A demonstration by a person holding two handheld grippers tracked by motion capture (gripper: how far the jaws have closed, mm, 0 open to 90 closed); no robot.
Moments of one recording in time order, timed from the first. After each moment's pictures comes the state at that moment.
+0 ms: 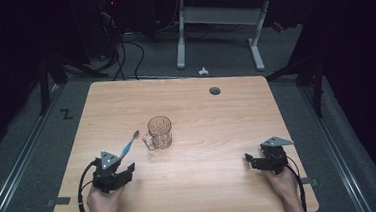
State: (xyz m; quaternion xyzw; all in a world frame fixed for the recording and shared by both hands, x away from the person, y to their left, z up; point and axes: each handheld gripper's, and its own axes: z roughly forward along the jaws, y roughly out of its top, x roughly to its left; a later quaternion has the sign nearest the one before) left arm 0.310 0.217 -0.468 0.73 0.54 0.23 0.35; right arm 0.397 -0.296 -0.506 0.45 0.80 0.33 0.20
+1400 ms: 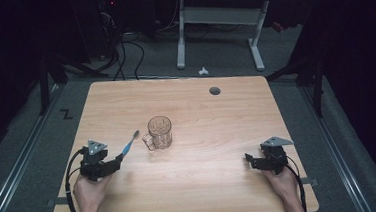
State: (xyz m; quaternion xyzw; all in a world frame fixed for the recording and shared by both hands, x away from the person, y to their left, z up) left arm 0.338 0.249 -0.457 0.72 0.56 0.23 0.33; right arm 0.397 -0.295 -0.506 0.45 0.80 0.33 0.20
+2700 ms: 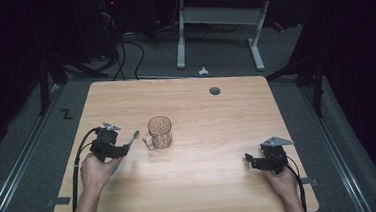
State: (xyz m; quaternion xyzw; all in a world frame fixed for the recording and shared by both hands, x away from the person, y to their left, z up) left arm 0.395 0.230 -0.440 0.78 0.54 0.19 0.24; right arm 0.397 -0.296 -0.506 0.45 0.80 0.33 0.20
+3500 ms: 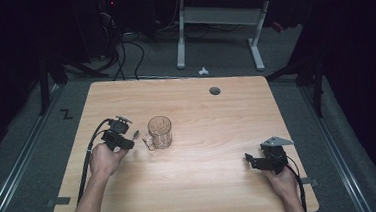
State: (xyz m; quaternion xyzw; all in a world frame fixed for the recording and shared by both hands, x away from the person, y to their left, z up) left arm 0.441 0.212 -0.456 0.81 0.54 0.15 0.15; right arm 0.397 -0.295 -0.506 0.45 0.80 0.33 0.20
